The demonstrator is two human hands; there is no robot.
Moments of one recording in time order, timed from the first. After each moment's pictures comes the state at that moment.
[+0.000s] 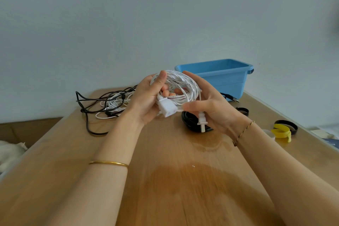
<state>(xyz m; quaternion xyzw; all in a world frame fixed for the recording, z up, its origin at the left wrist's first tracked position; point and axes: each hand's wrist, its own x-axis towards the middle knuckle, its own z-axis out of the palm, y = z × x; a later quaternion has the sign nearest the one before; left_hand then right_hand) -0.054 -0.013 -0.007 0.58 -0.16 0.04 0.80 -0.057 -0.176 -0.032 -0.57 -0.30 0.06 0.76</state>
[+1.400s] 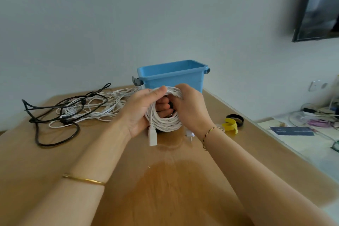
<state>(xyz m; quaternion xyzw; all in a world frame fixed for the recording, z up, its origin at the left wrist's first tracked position) -0.070 -0.083 -0.020 0.59 -0.15 -0.10 0.79 -0.078 -0.214 -0.034 -0.84 -0.08 -0.26 0.47</state>
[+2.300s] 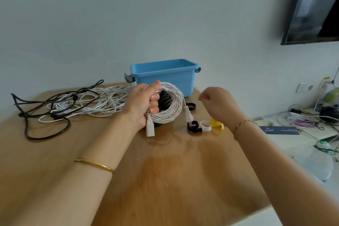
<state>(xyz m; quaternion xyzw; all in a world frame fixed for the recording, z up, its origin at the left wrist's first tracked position) -0.071 -0.112 -0.023 0.58 -0.08 -0.03 0.81 -0.089 -0.301 -0.033 -0.95 0.05 -0.19 0.26</state>
